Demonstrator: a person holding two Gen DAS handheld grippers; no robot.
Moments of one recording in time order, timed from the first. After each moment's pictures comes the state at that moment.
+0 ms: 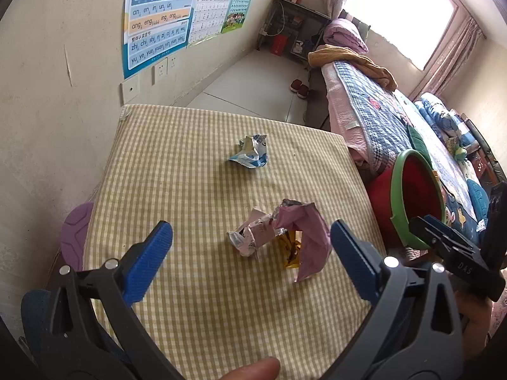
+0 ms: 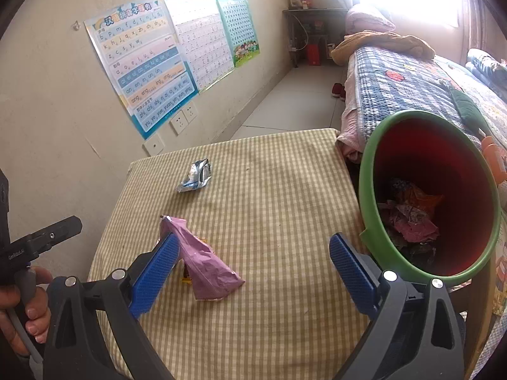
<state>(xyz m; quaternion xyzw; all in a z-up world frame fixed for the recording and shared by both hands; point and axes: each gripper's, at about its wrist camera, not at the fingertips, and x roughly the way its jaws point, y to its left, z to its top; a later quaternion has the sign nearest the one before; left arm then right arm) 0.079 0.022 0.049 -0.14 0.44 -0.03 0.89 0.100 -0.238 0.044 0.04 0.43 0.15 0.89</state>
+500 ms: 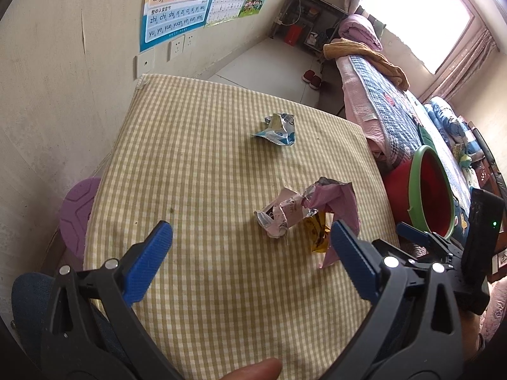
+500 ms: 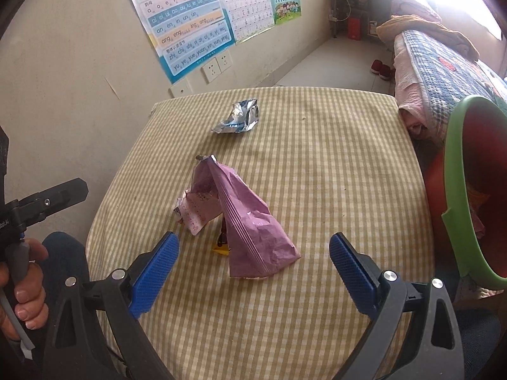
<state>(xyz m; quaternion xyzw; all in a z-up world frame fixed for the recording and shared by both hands) 0.072 0.049 0.010 -0.17 0.47 -0.02 0.87 0.104 -0.167 -0.014 -0.01 0.50 0.22 0.84</state>
